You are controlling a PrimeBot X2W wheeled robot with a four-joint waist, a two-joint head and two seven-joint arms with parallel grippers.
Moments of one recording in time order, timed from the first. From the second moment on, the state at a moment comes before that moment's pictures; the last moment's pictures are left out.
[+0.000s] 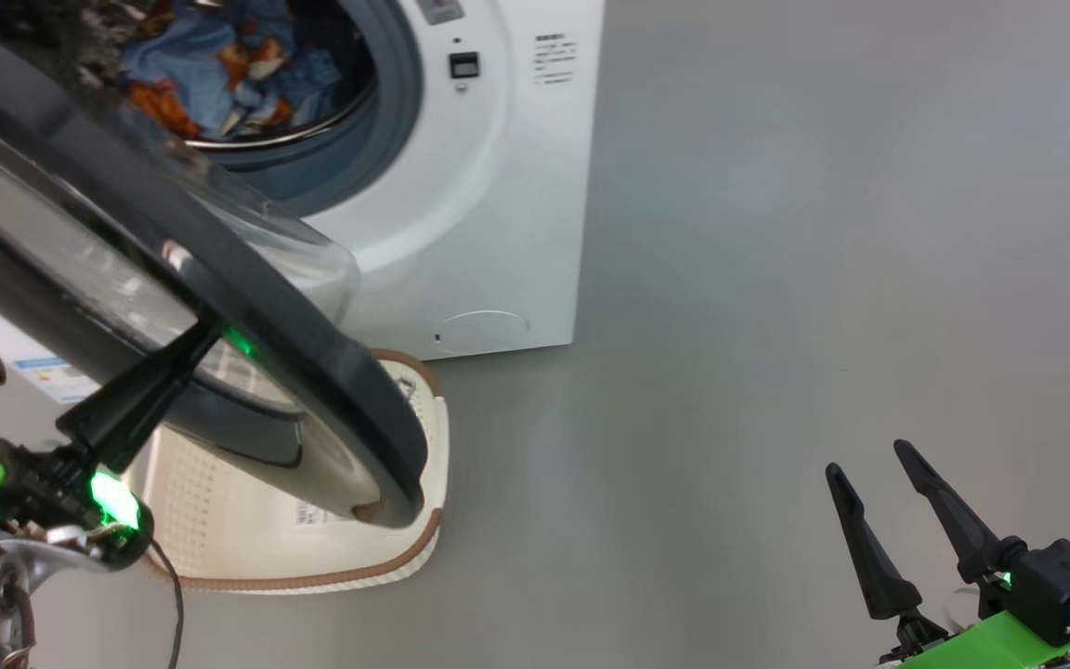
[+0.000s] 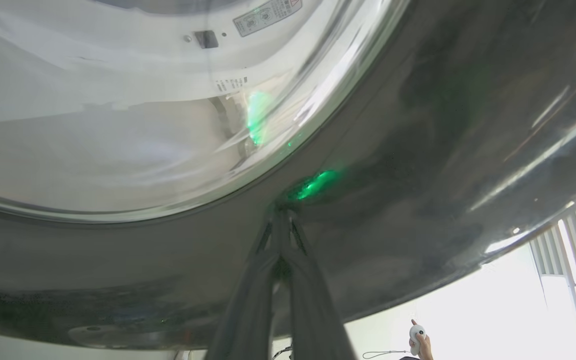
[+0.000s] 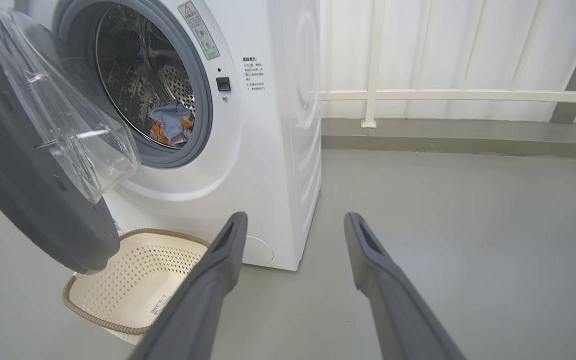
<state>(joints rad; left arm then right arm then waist) -0.34 0.32 0.01 0.03 -1.89 0.05 0.83 0.03 -0.24 0.11 -0.03 0.29 0.12 -0.25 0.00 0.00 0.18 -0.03</state>
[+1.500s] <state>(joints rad) -0.36 0.20 0.12 0.15 -1.86 -0.09 0.68 0.00 -0.22 0.09 -0.02 0.29 0.12 -0.25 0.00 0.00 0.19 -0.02</state>
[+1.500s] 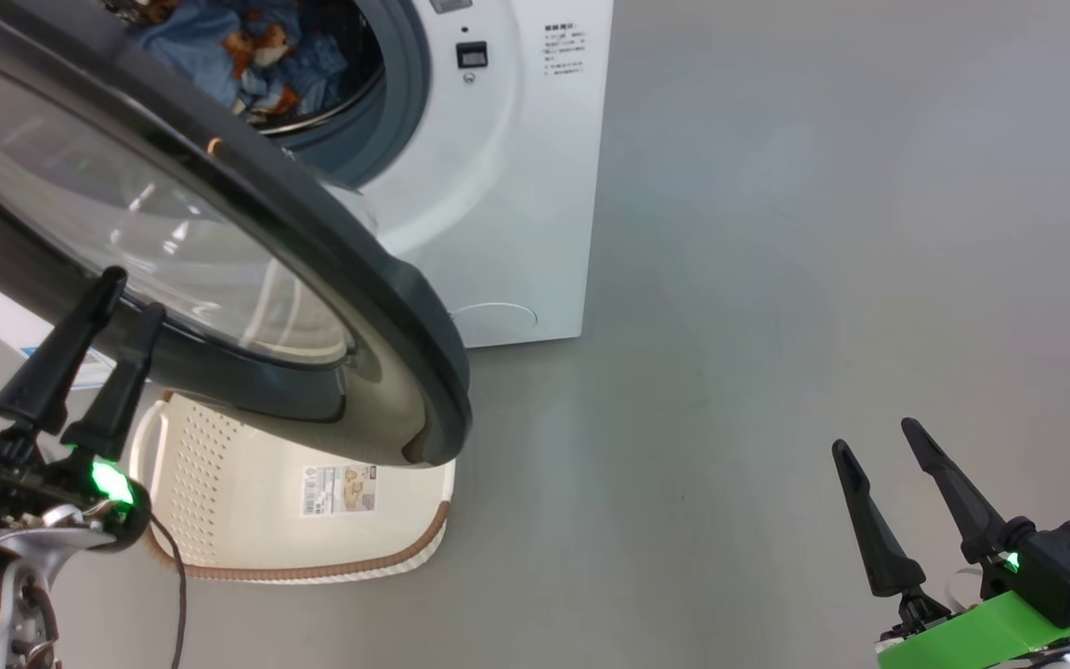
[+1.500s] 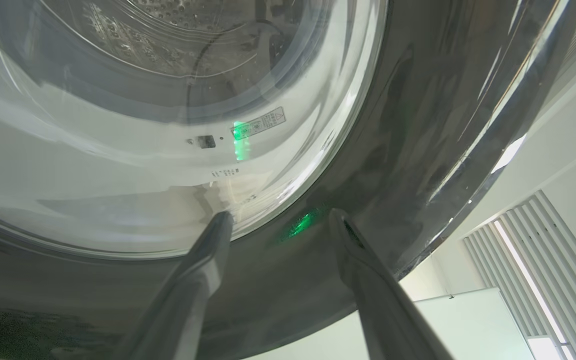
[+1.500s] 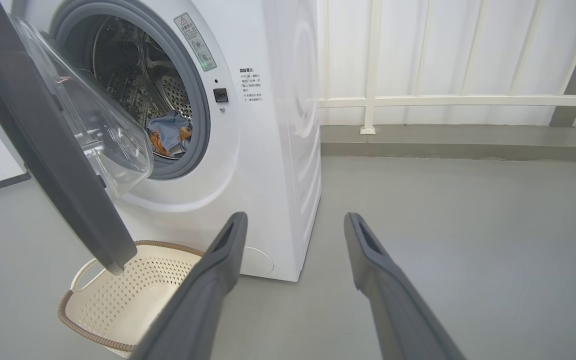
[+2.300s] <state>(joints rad) -0.18 0.19 0.14 -0.01 -1.34 -0.12 0.29 0.03 -0.23 0.08 -0.02 0.29 0.12 -0.25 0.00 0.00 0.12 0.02</state>
